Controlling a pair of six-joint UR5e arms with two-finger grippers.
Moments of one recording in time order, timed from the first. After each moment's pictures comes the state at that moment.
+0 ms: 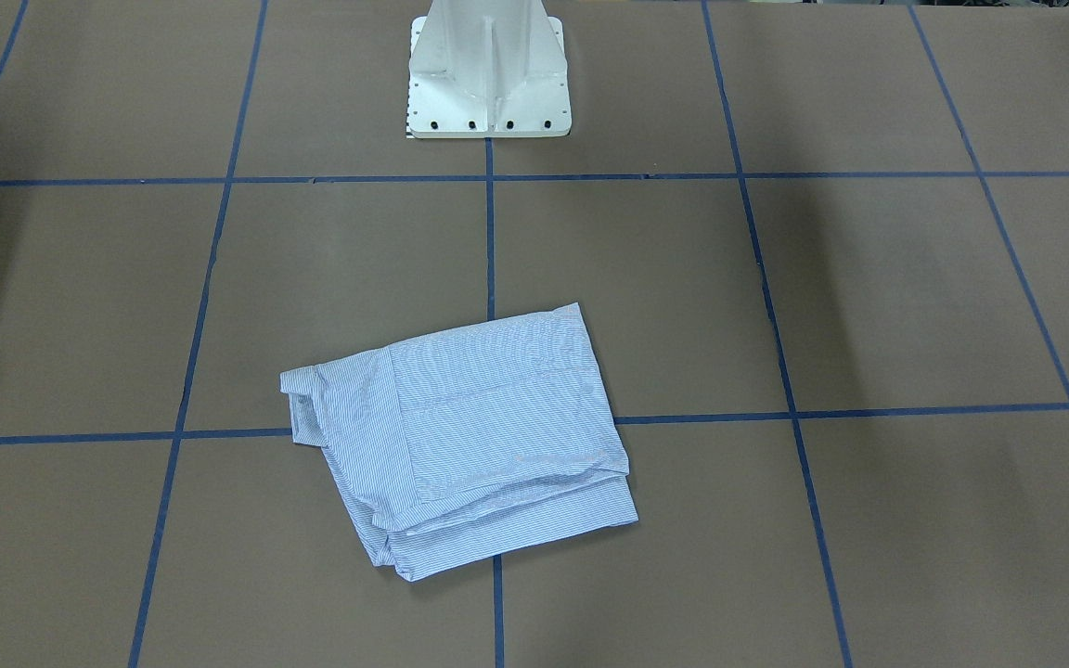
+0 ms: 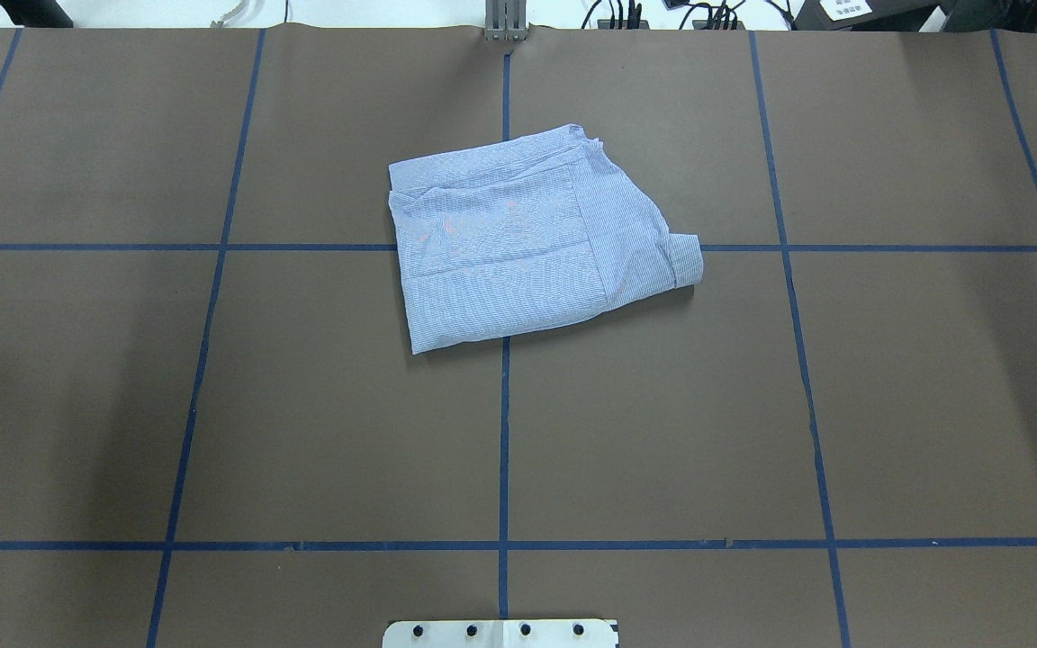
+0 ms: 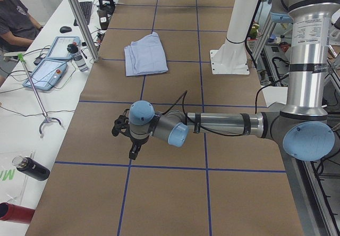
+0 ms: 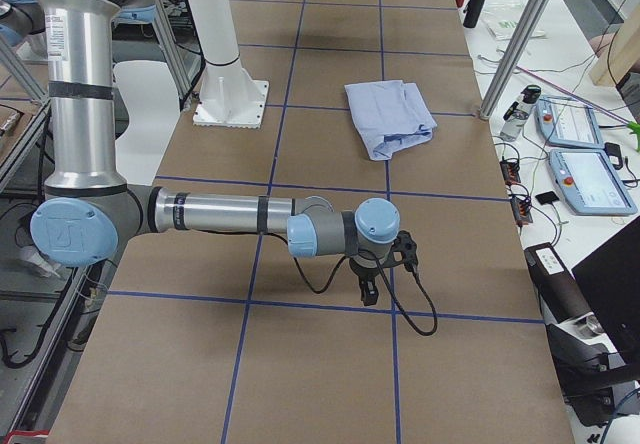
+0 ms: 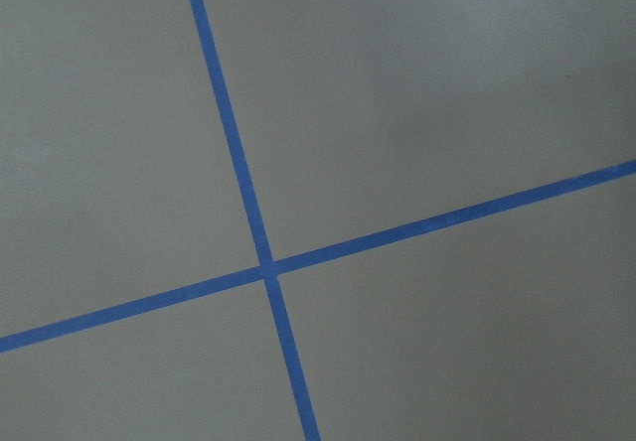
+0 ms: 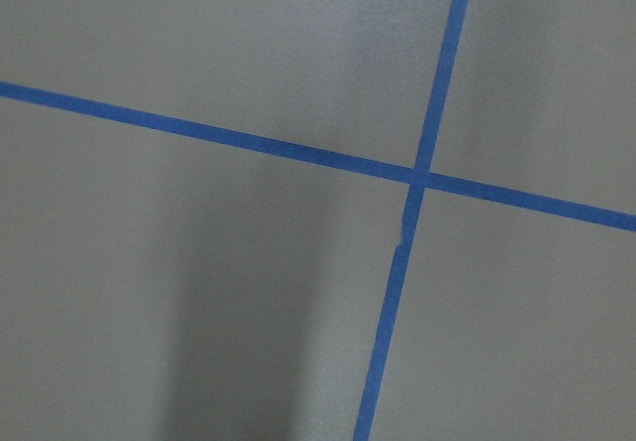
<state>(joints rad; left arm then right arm) -1.49 -1.55 -1.60 -1.96 -2.37 -0.07 1.48 -1.60 1.57 -1.43 2.39 -0.06</state>
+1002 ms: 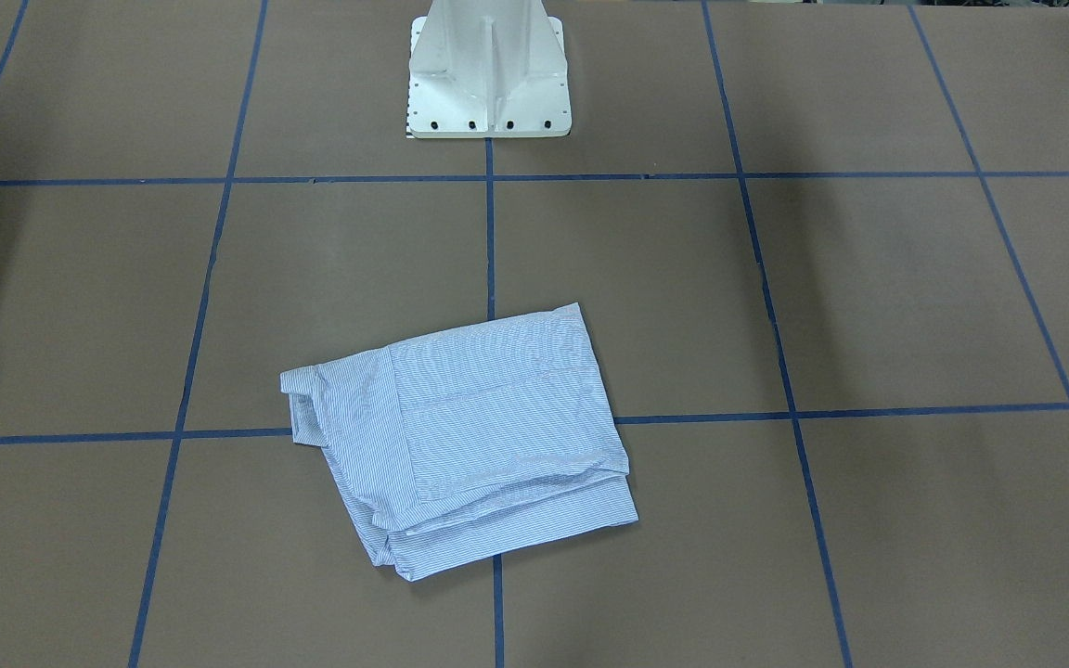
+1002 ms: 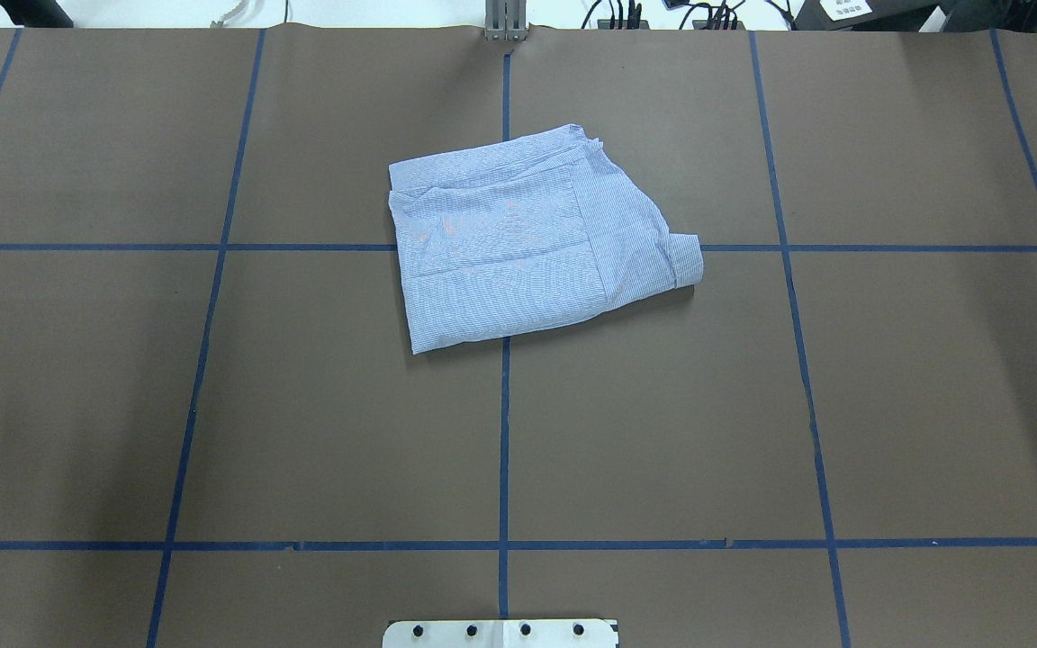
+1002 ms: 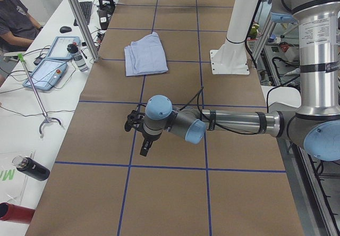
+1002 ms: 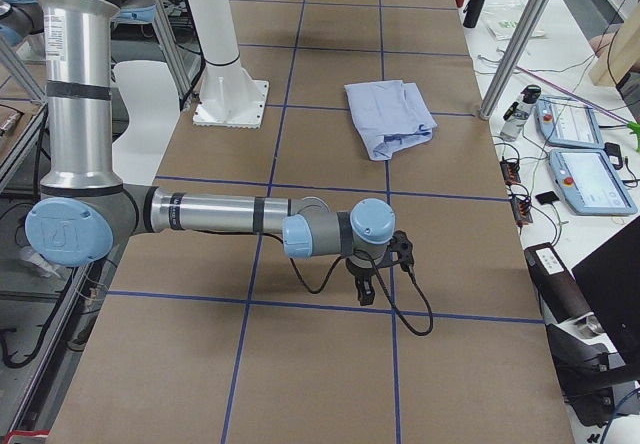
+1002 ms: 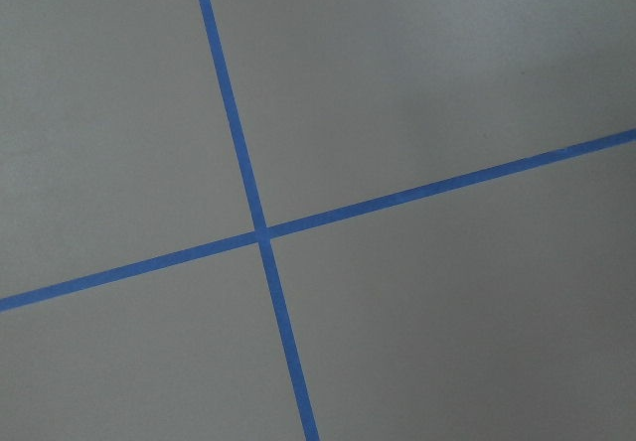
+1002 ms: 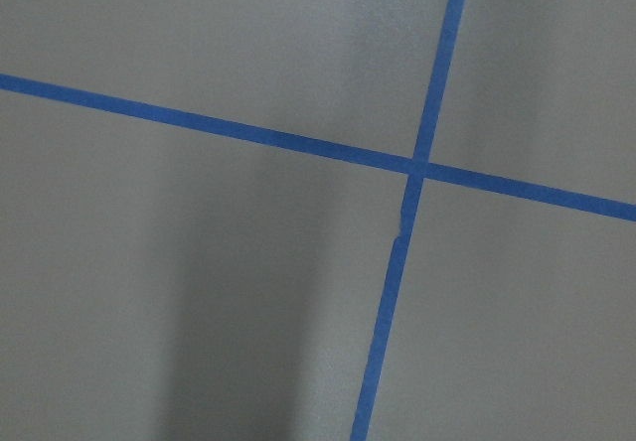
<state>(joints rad) -1.50 -1.44 -1.73 -1.96 -2.38 -0.07 1.47 -1.61 1.59 -1.43 2.39 -0.06</state>
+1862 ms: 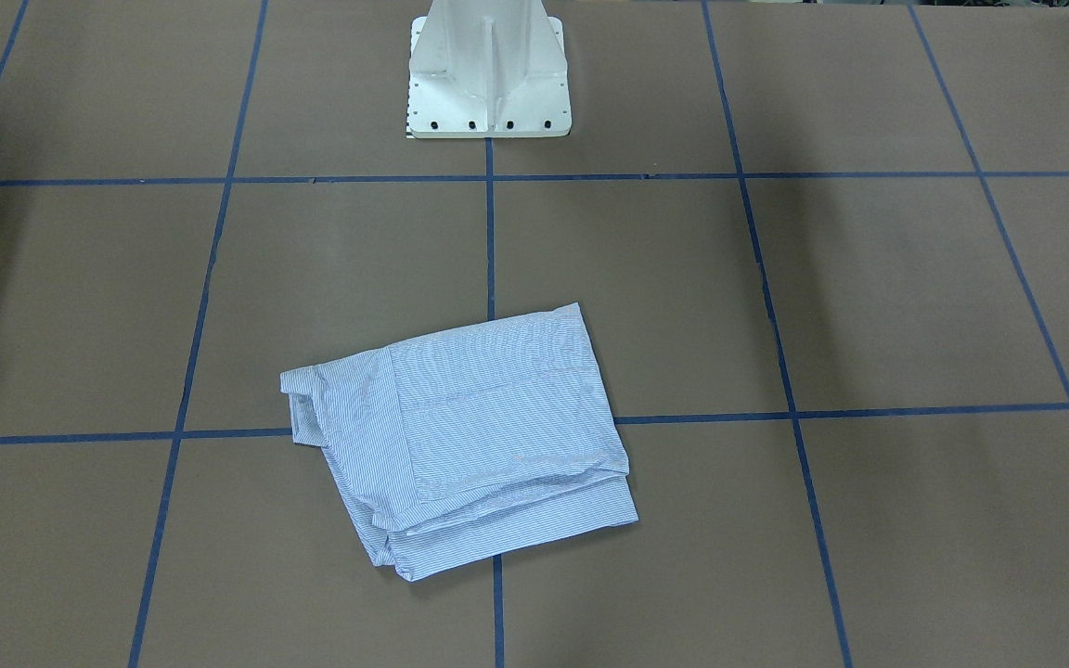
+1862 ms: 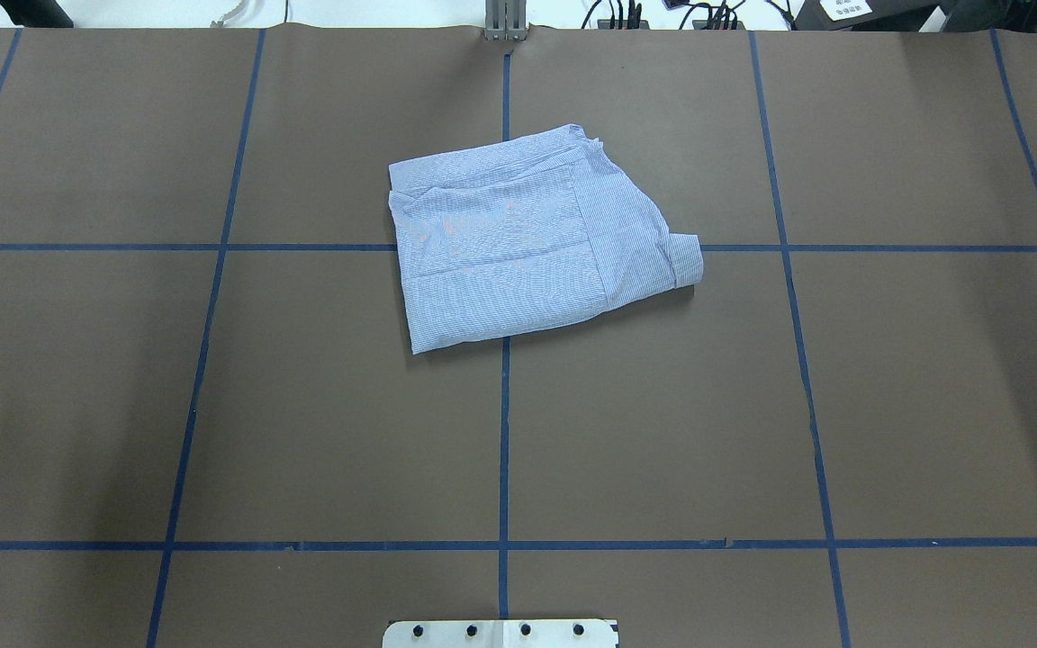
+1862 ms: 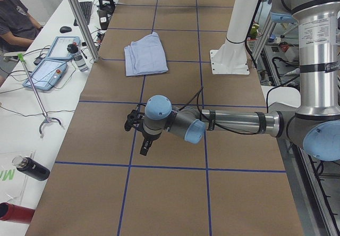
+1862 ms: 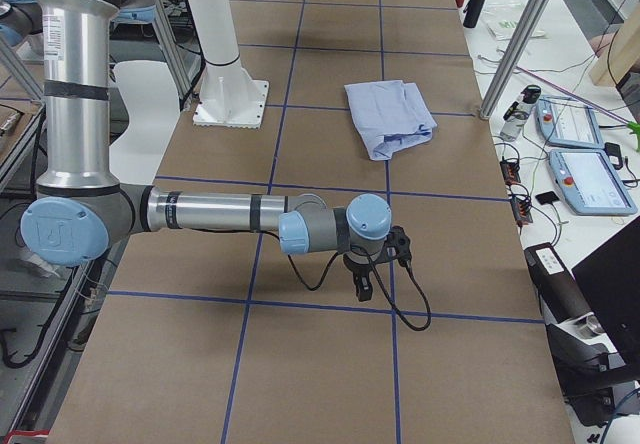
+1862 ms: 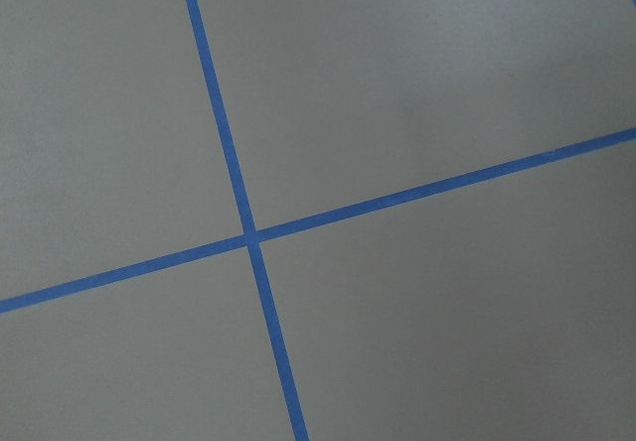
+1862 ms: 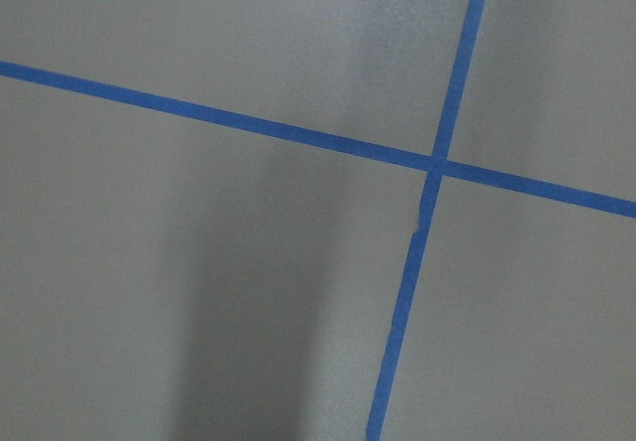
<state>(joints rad) -1.50 -1.43 -1.73 -1.97 -2.38 -0.07 1.47 -1.63 1.62 -1.43 2.40 -0.06</state>
